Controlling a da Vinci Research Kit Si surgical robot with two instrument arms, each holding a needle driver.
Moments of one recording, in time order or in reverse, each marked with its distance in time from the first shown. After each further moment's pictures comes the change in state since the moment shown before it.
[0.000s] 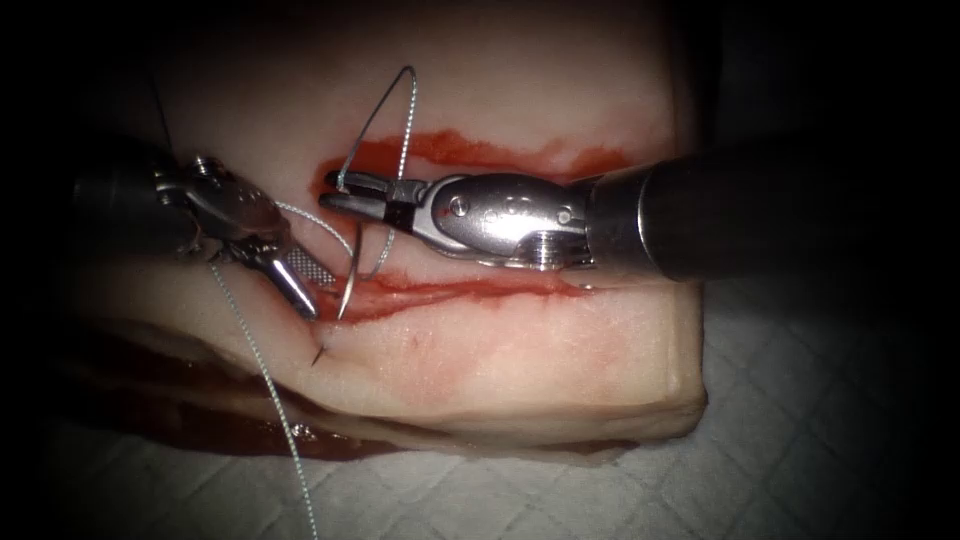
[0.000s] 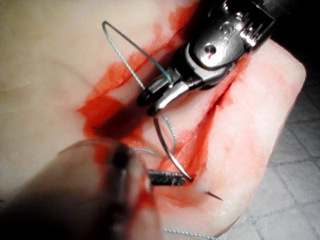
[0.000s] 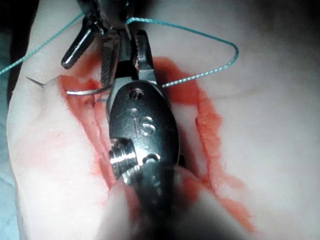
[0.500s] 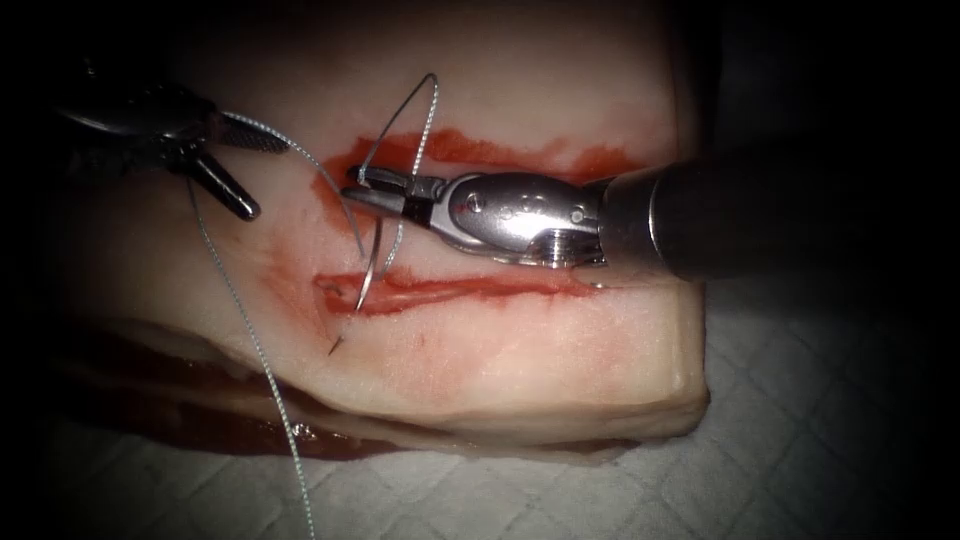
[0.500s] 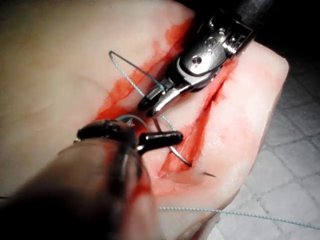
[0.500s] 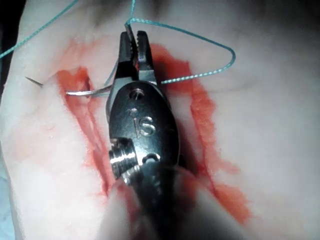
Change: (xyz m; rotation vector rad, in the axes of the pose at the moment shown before) right arm 0.002 -0.001 -0.001 0.000 0.026 0.035; left arm -0.003 -0.008 -0.006 -0.134 -0.139 0.389
